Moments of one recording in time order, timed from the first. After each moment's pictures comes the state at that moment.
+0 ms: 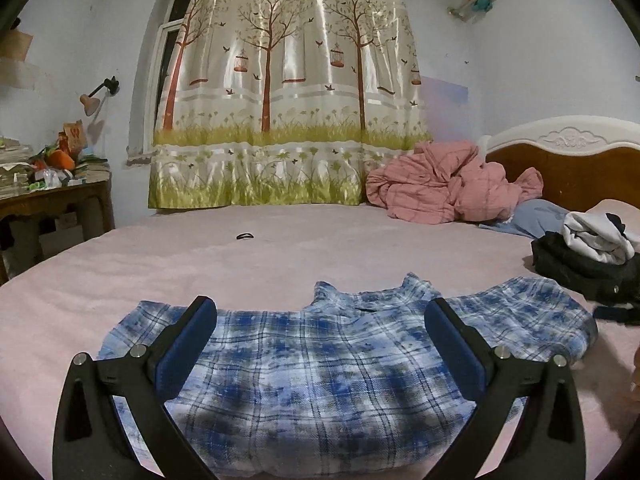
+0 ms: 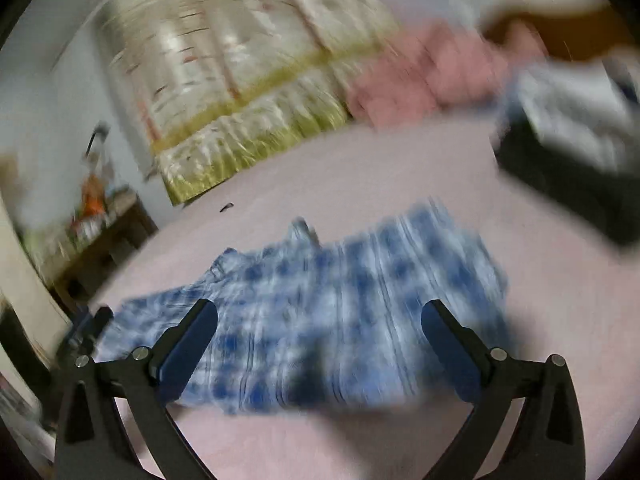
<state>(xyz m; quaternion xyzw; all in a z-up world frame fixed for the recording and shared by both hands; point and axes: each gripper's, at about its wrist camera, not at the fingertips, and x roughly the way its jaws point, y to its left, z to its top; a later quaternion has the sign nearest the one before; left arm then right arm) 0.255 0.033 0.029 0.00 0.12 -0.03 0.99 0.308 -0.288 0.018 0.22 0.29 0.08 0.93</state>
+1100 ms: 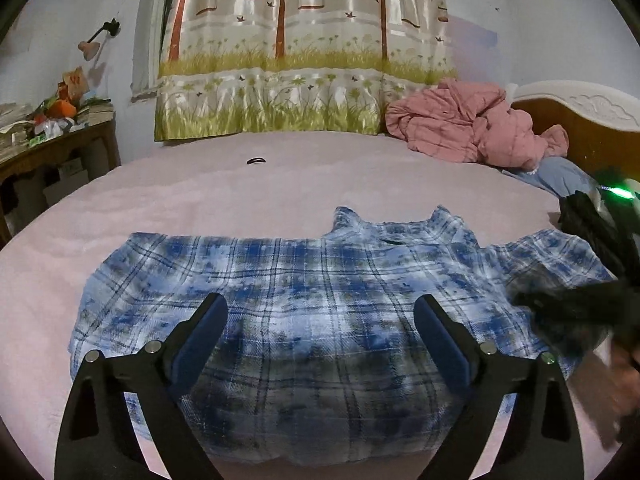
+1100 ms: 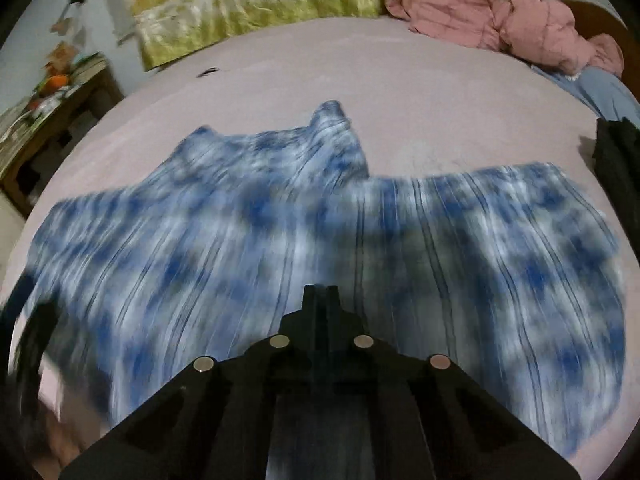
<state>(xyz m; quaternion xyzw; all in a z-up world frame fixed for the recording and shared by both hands) 0.296 0.046 -0.002 -0.01 0.26 0.00 0.97 0.425 -0.169 -0.024 0.03 0.48 0.10 0.87</state>
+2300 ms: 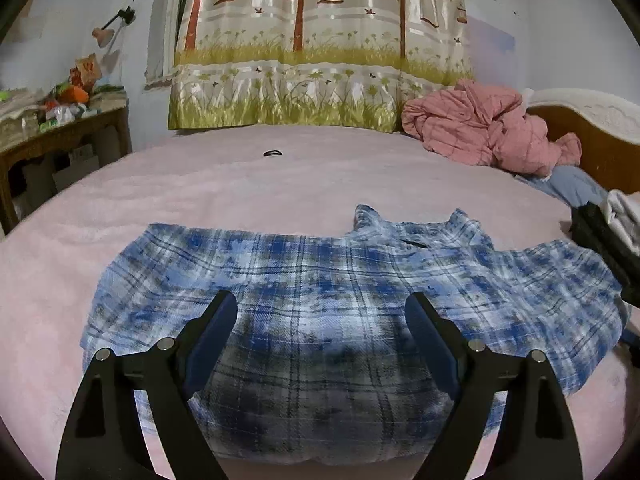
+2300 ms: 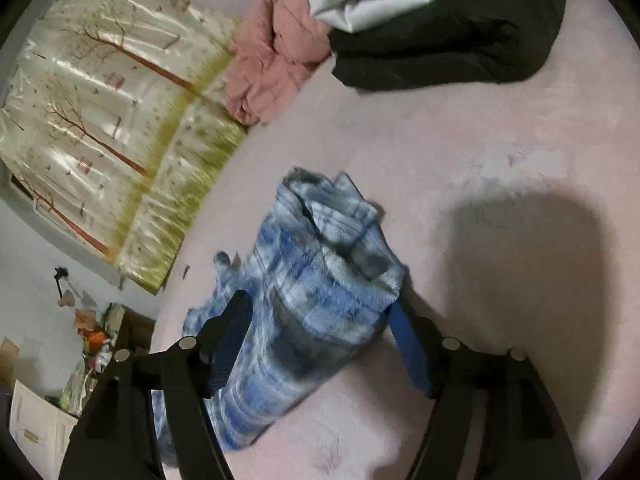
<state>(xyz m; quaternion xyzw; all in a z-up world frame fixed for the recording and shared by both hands) 0.298 0.065 -0.002 -0.02 0.26 0.02 0.96 0.321 -0.364 -0.046 0.43 0.30 -0.03 0.85</state>
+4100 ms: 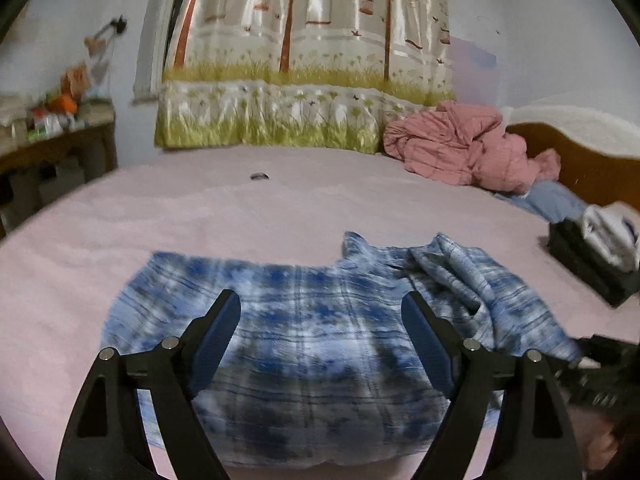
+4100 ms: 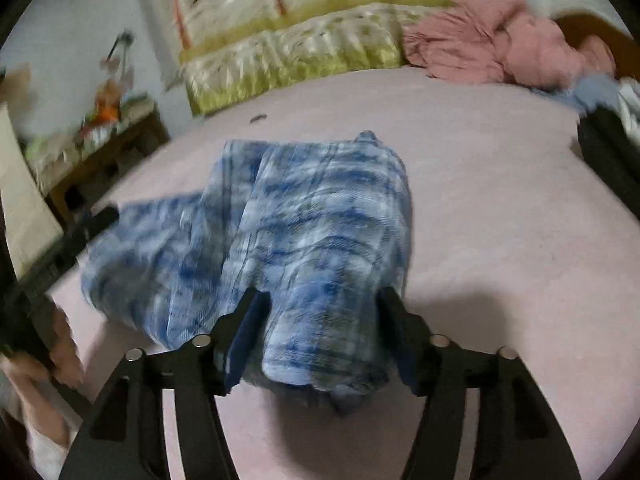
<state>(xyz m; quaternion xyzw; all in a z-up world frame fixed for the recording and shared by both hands) 0.287 0.084 0.020 -0.05 0.23 -0.03 0.97 0.332 -0.178 -0.007 0.06 0.38 0.14 0.91</state>
